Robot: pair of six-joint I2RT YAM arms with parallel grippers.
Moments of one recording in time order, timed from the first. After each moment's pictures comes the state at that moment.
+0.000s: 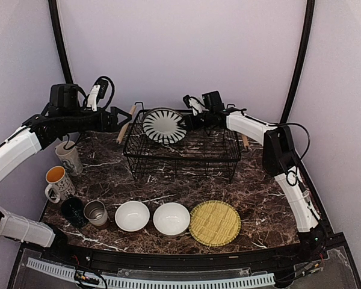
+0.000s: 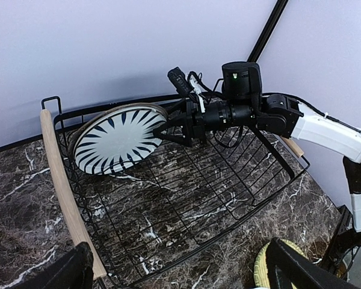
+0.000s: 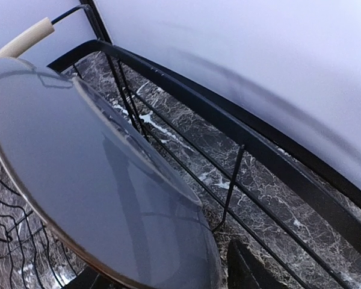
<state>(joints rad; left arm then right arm) -0.40 1.20 1.19 -0.38 0.31 -0.20 0.53 2.57 2.37 -0.33 -0.41 0.00</state>
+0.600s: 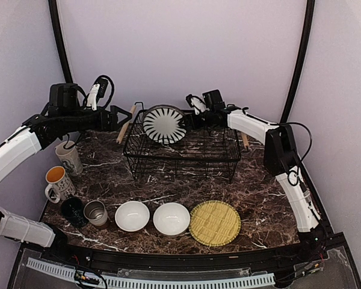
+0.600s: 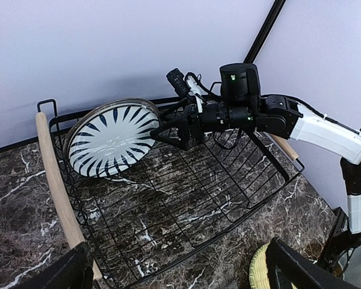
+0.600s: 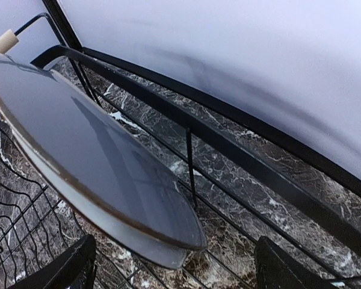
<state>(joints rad) -0.40 1.20 1.19 -0.36 0.33 -0.22 0.53 2.55 2.36 -0.36 -0.30 0.03</state>
